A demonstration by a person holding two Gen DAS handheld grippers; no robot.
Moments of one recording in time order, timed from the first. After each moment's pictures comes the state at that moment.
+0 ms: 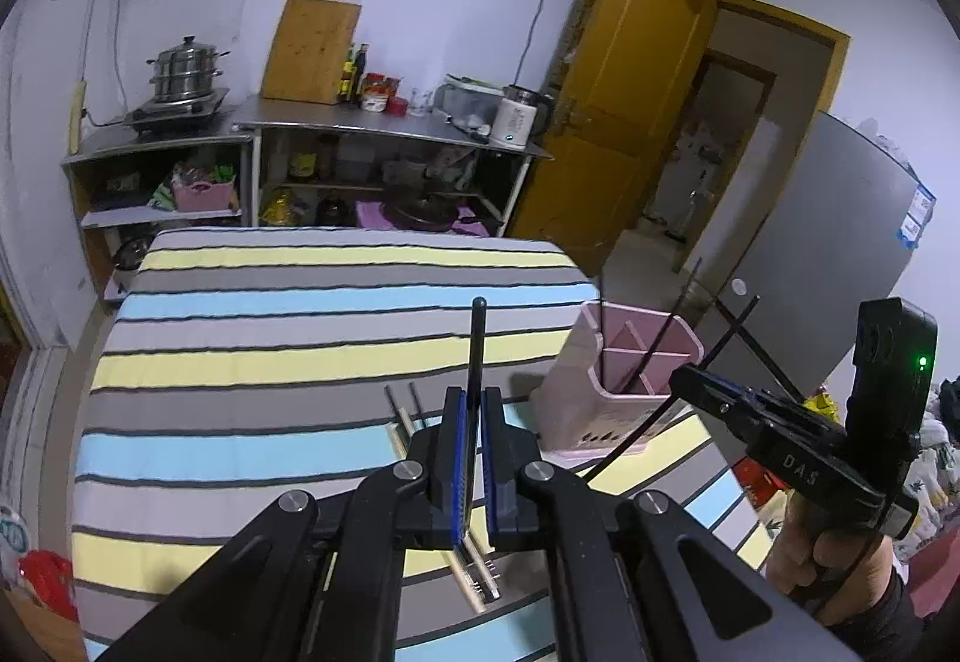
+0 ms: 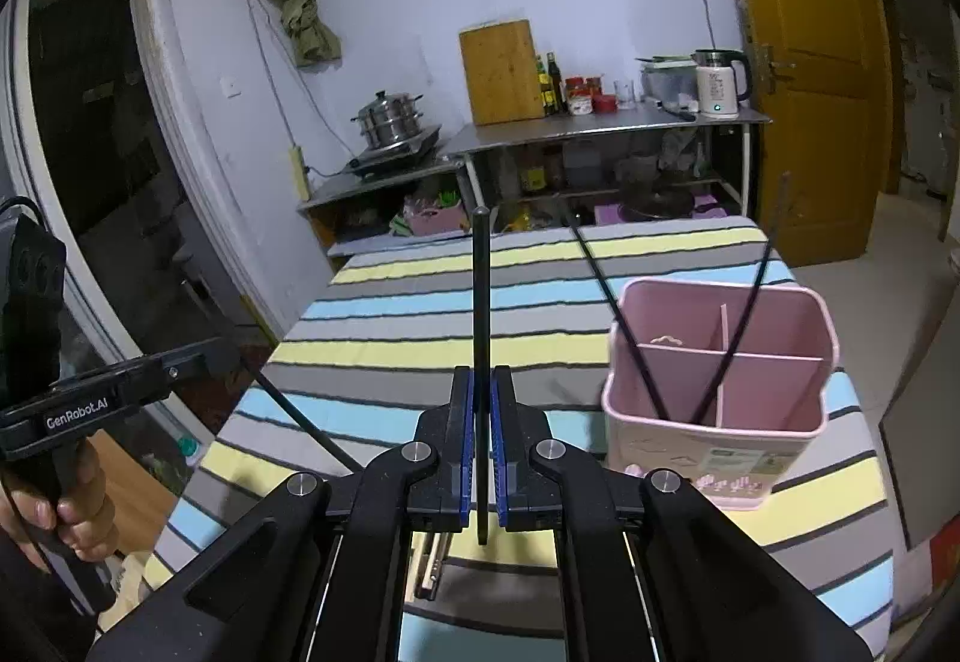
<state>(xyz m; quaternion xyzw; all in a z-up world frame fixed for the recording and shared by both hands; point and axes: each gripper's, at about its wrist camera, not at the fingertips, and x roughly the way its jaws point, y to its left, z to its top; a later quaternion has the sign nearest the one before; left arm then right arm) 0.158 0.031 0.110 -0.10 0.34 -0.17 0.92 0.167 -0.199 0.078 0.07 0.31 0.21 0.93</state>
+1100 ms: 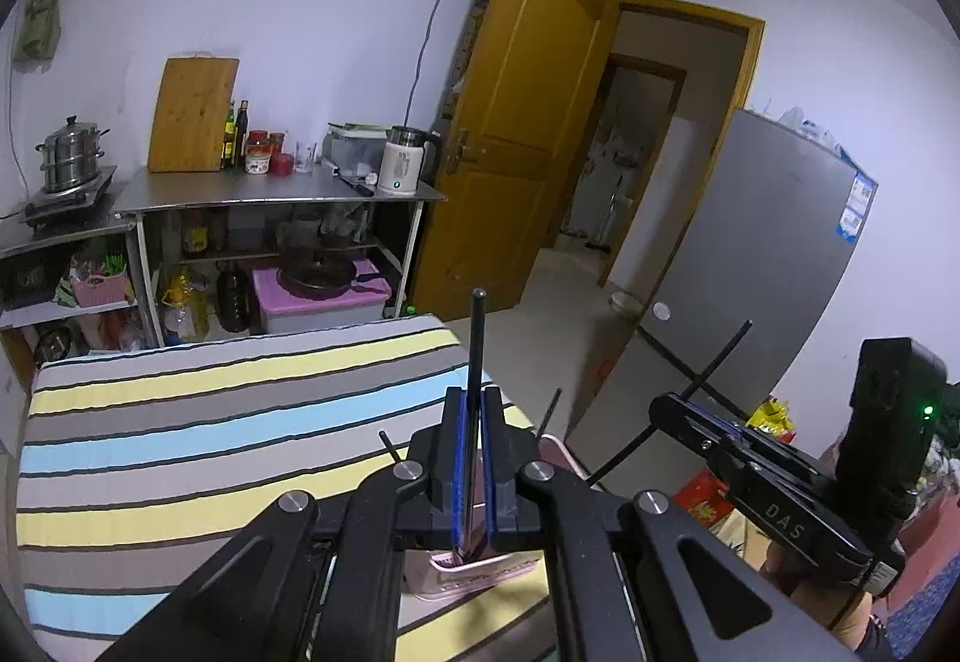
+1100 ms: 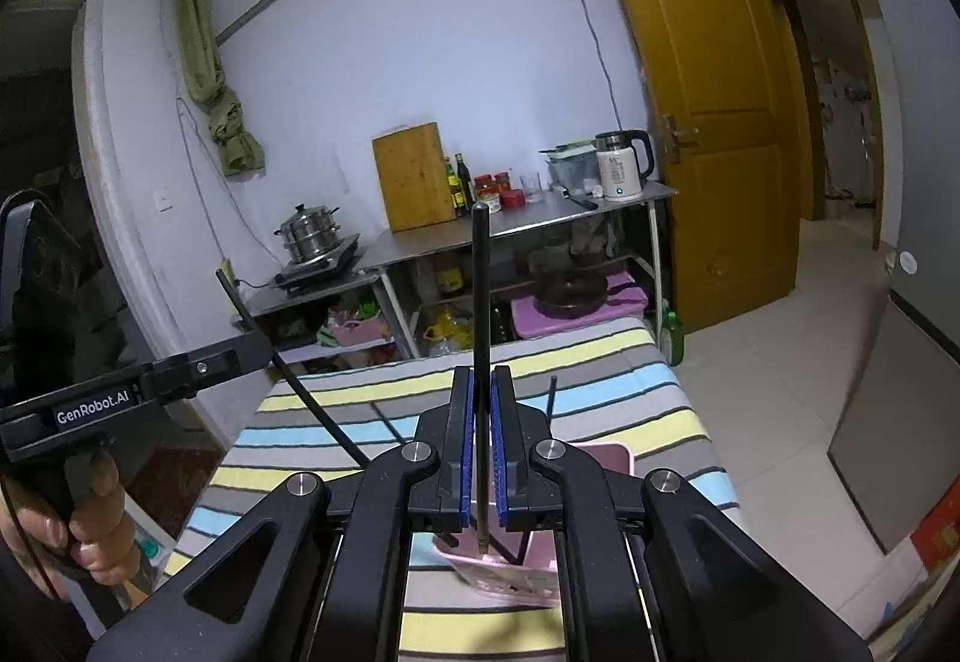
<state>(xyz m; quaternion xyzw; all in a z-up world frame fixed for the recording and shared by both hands) 0.248 -0.102 0.181 -0.07 0.30 -0.26 0.92 0.189 -0.301 0.149 0.12 0.22 0.11 0.96</state>
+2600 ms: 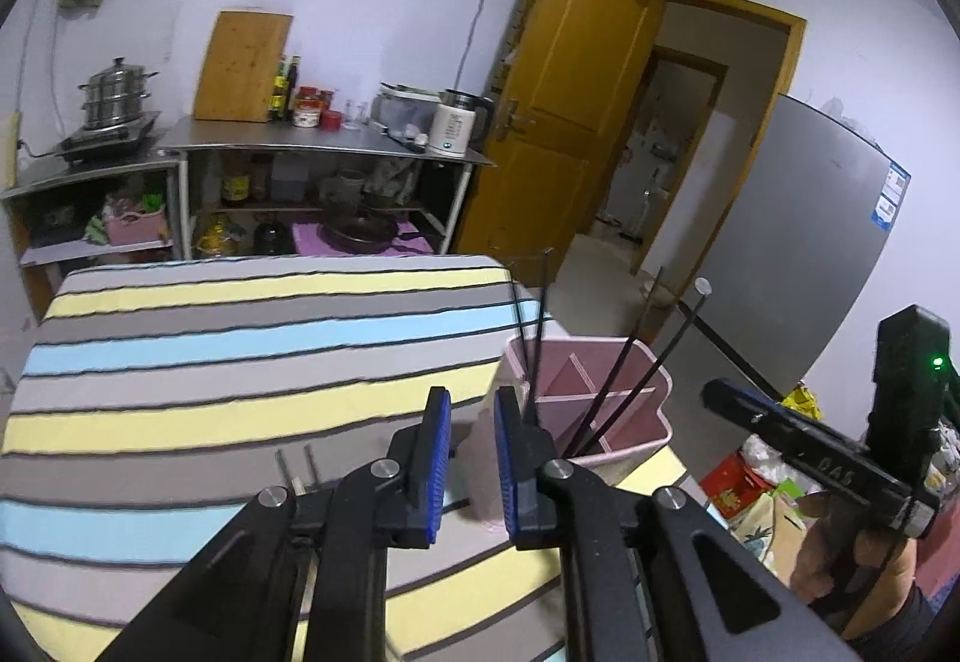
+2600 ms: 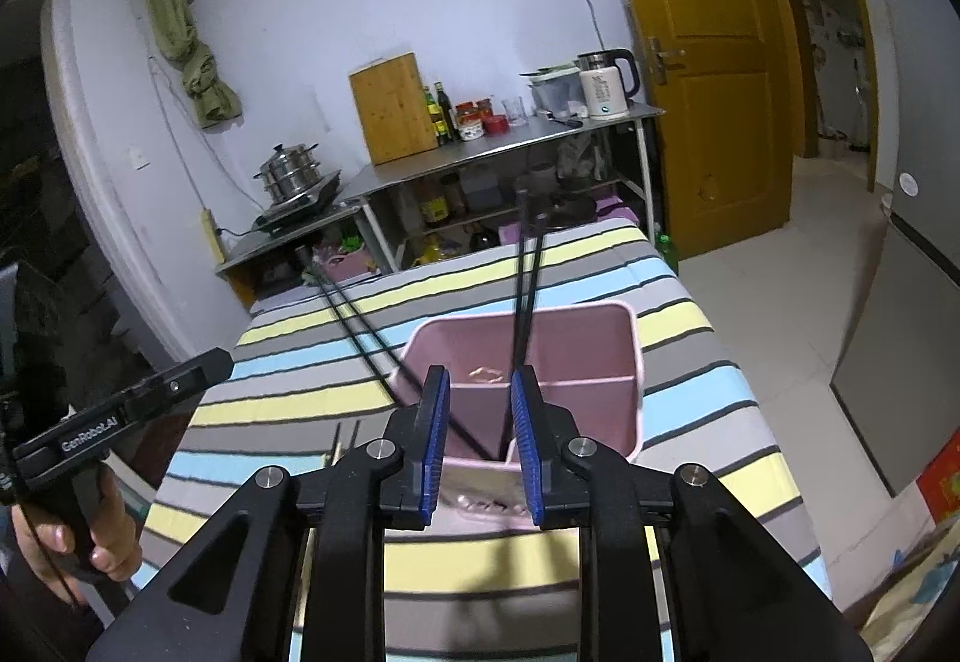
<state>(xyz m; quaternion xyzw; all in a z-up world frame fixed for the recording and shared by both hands) 0.216 -0.046 0.084 -0.09 0.32 -0.22 0.92 0.179 -0.295 0.078 0.12 0.30 0.11 0.94</state>
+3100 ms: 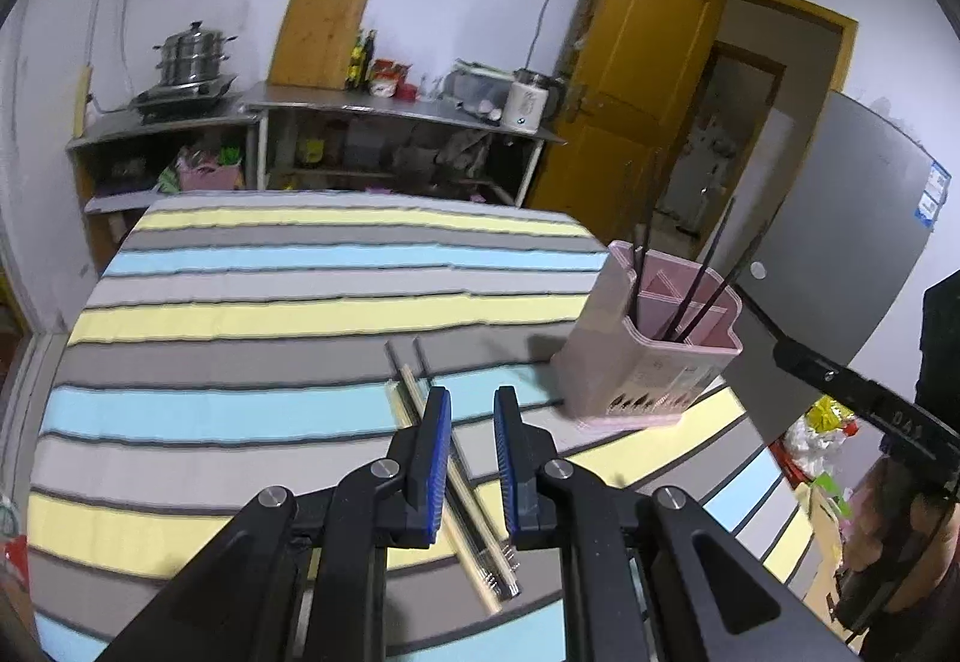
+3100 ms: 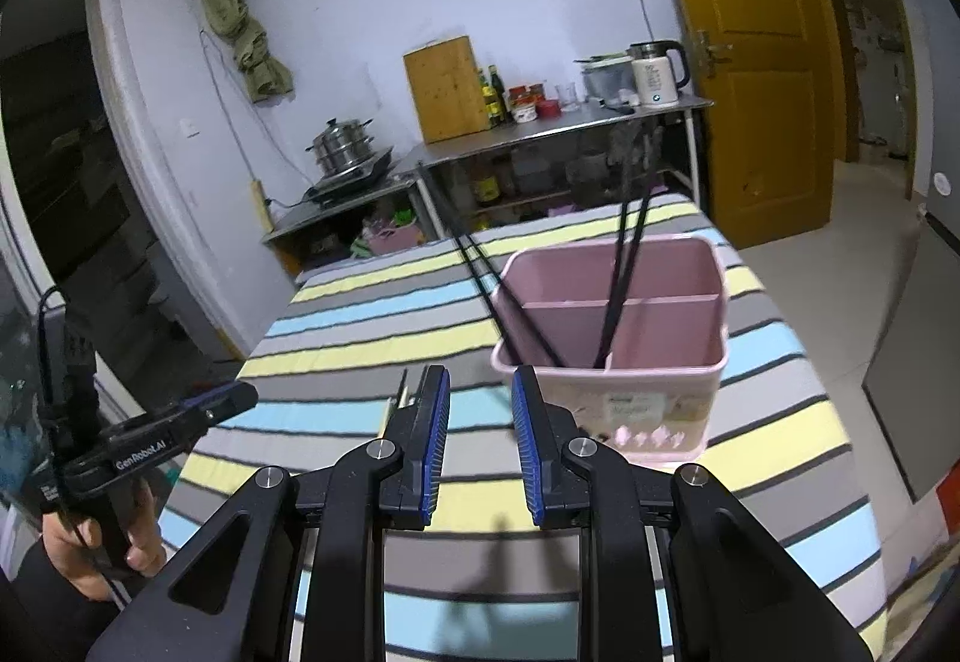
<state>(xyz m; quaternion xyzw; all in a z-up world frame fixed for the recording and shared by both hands) 0.157 0.019 0.037 -0.10 0.35 -0.15 0.92 0.141 -0.255 0.059 0.12 0.30 0.17 0.93</state>
